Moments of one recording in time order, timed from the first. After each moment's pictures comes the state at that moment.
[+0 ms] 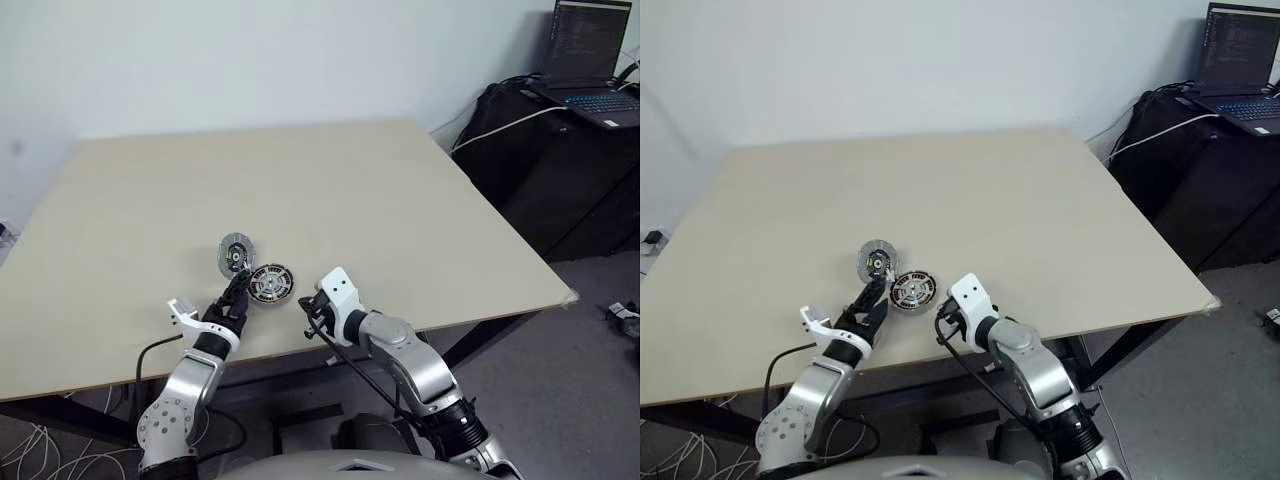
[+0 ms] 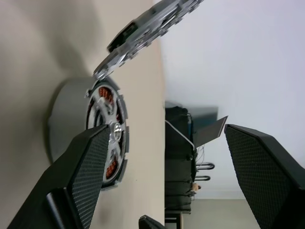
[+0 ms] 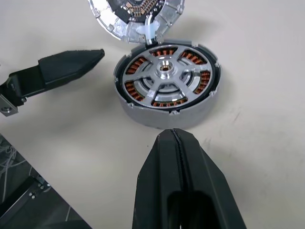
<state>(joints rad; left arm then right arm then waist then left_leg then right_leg) 0.19 -0.06 0.25 -0.15 -1.33 0.53 -0.09 -0.11 -0.11 0.38 -0.12 0.09 0.60 0.44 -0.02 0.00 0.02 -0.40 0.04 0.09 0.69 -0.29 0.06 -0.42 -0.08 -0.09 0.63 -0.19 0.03</state>
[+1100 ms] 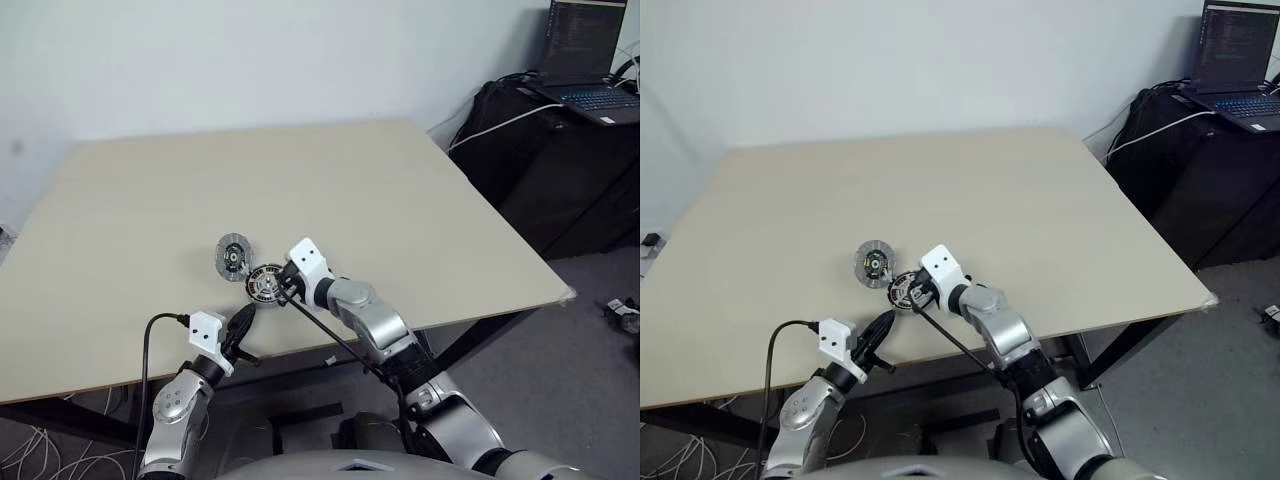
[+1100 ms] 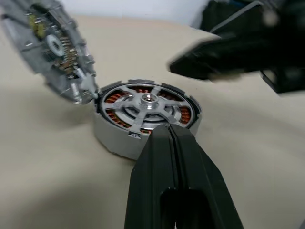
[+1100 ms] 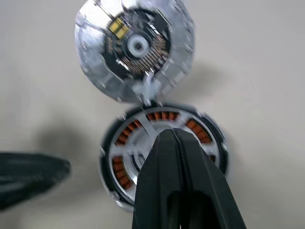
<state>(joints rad) 0.20 0.17 -0.01 0.27 -0.21 -0.38 -0.58 -0.46 0.05 0.37 0.36 0.04 0.41 0.46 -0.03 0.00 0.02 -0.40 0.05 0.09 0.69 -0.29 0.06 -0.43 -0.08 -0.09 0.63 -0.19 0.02</state>
